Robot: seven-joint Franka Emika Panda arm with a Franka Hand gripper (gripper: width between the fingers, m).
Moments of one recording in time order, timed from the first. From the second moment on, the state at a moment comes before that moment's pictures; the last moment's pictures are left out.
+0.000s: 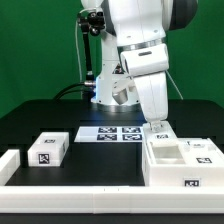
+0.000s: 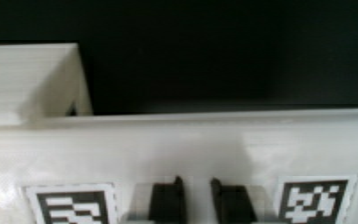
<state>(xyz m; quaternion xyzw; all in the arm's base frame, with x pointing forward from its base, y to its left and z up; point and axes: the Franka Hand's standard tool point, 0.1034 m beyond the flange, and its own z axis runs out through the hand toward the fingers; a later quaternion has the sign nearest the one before) 0.479 0.065 0.057 -0.69 -0.71 -0.06 0.07</state>
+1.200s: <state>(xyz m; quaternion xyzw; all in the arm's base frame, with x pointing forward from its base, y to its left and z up) 0.535 0.064 0.059 -0.70 -0.71 -0.08 0.09</state>
